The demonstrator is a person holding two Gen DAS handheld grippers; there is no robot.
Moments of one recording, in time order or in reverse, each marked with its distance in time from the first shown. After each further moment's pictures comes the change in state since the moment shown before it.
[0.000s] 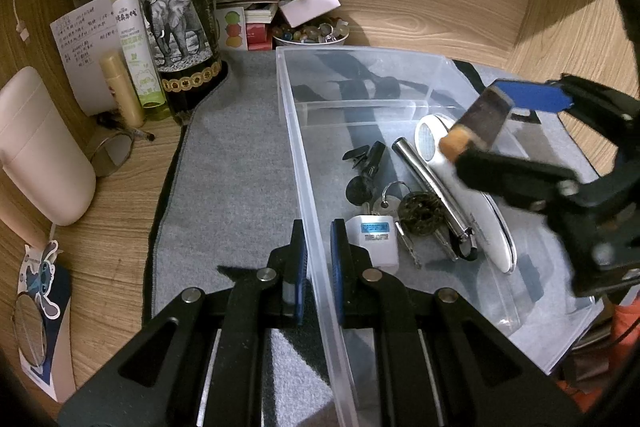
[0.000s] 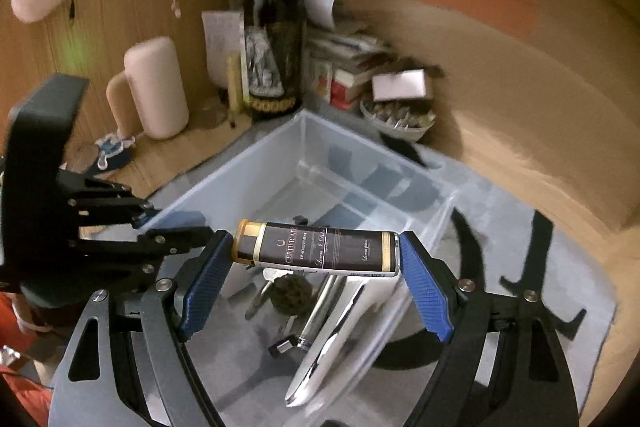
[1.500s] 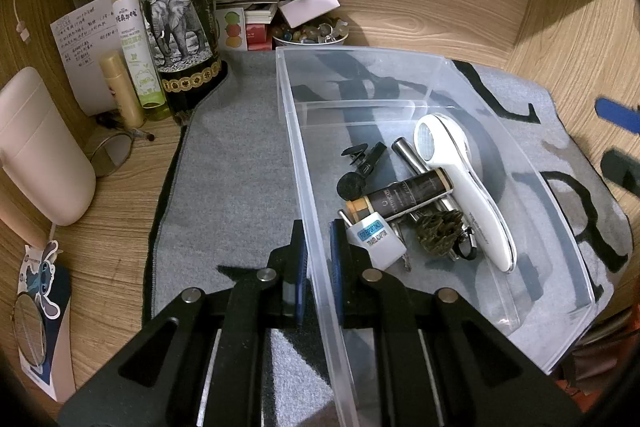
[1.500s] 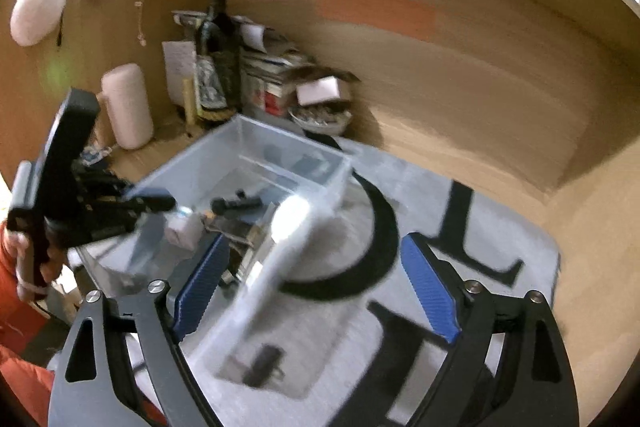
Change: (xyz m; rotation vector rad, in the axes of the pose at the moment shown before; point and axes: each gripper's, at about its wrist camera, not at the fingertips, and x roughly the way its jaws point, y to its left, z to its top) left arm -0.001 0.001 0.001 -0.001 0.001 -0.002; right arm -0.086 -0.034 -0.050 0.096 -0.080 -0.177
